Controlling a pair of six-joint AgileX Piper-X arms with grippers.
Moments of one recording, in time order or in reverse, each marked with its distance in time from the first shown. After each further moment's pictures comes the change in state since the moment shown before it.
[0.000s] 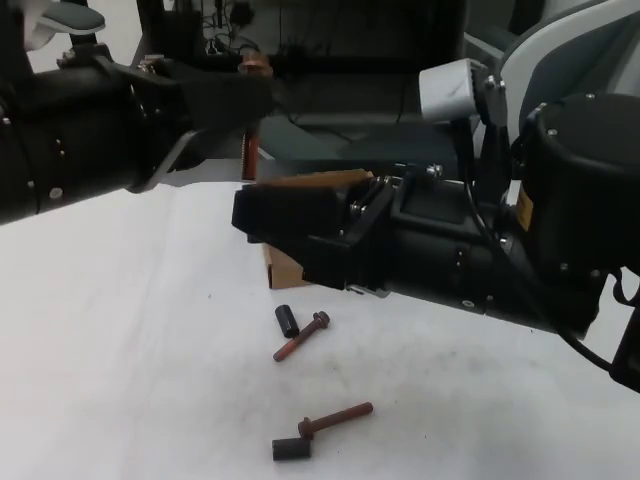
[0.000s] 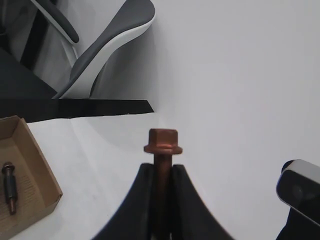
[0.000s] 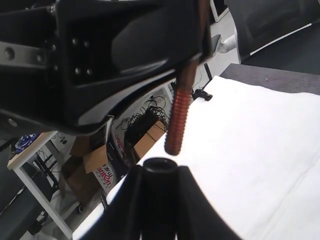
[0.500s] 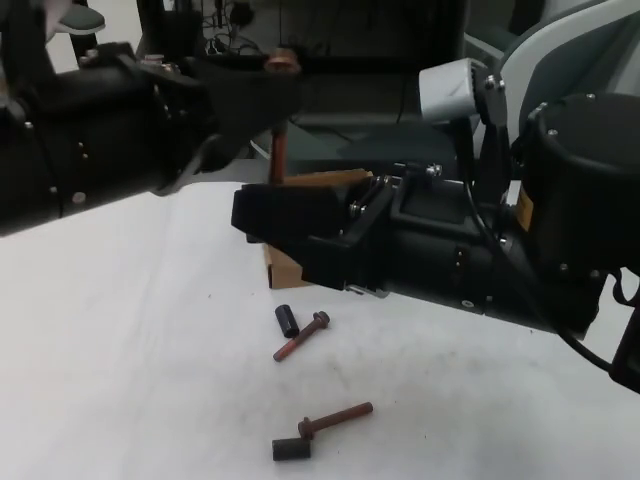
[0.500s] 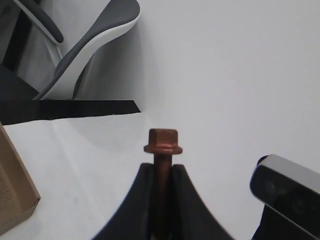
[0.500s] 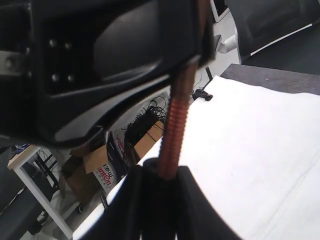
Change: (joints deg) left arm -3.7 0.0 0.0 -1.8 -1.5 -1.3; right arm 0.0 0.0 0.0 -0.3 0.0 -0.1
